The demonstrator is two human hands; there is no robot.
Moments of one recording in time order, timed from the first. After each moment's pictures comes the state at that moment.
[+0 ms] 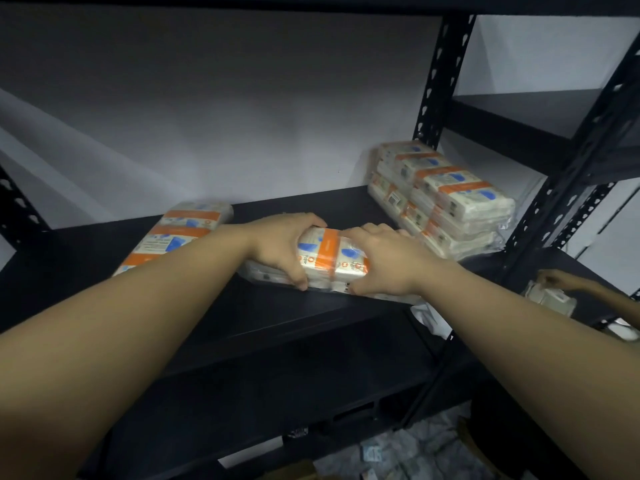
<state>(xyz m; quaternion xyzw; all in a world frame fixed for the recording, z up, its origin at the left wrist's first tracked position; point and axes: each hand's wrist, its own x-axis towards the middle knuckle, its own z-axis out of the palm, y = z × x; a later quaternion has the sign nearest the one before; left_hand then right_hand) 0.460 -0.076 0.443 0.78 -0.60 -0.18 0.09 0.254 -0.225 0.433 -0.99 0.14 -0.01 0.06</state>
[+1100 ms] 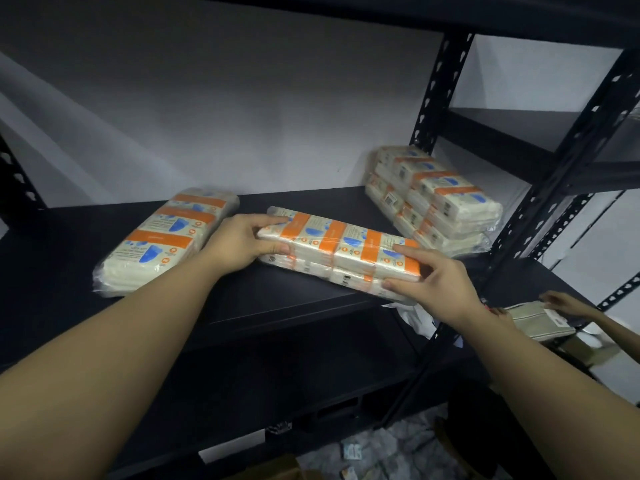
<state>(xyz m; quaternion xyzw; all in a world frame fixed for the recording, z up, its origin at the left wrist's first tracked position) 0.469 -0.011 0.399 0.78 -0.43 -0.17 0.42 0.169 -0.237 0.387 -0.87 0.25 -0.24 0.35</state>
